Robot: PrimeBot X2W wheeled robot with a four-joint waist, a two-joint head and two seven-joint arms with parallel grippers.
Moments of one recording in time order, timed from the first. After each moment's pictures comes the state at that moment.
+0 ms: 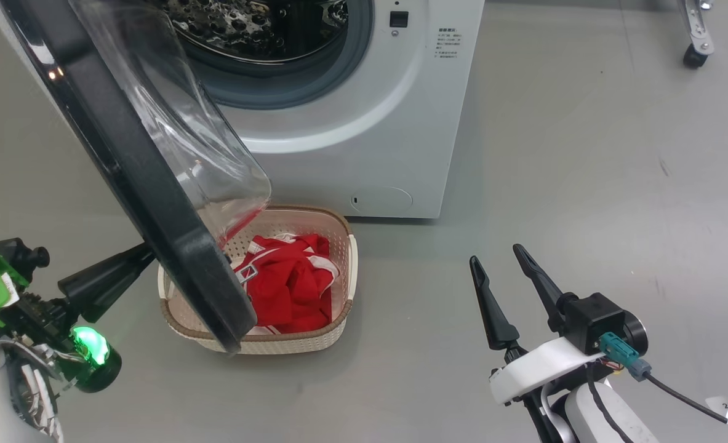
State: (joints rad) left arm -0.52 0.02 0.57 0.55 -1.53 0.01 1.45; right arm -0.11 -0.06 0.37 0.20 0.31 0.09 -0.24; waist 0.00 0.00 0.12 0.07
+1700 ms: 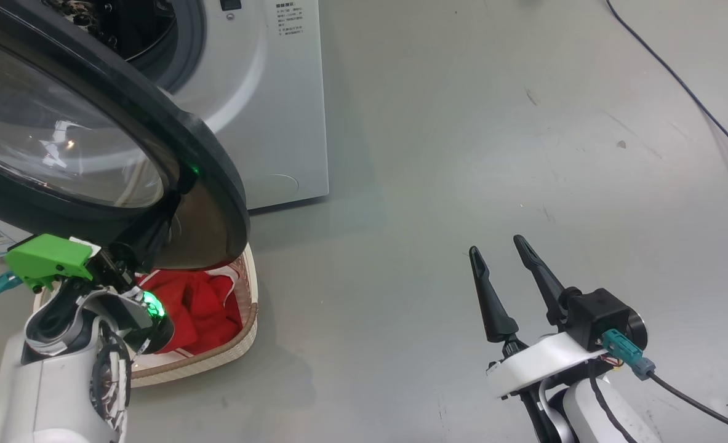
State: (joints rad) left arm -0.50 0.02 0.15 0.56 -1.77 -0.01 0.64; right arm -0.11 -0.06 0.38 0.16 0.34 0.07 -0.24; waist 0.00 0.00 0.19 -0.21
